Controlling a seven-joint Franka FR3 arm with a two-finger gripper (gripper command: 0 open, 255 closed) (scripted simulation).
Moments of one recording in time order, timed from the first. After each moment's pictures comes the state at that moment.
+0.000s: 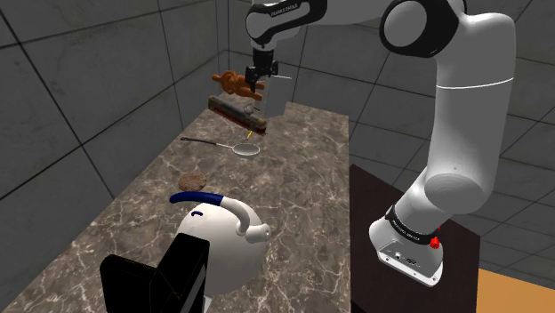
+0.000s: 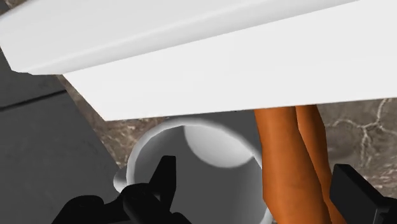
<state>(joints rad) -0.08 0.49 -0.06 -1.52 -0.03 2.01 -0.01</state>
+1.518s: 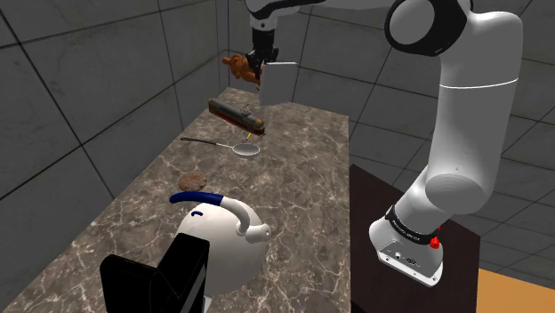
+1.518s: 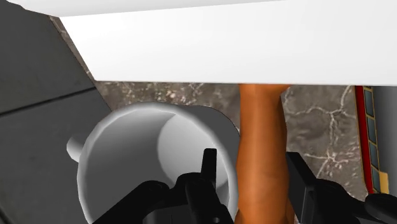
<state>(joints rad) -0.06 0.46 -0.06 -1.40 -0.04 1.84 0.01</state>
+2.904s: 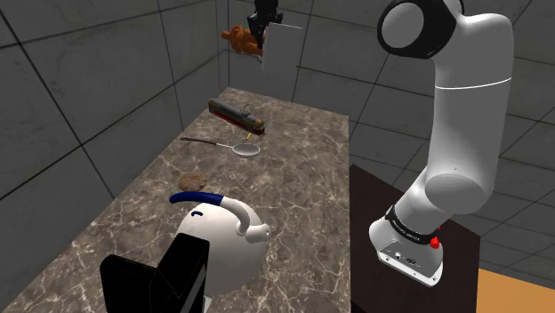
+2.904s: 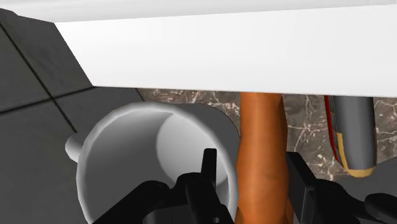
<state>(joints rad) -0.07 0.51 -0.06 -1.05 -0.04 1.53 -0.01</state>
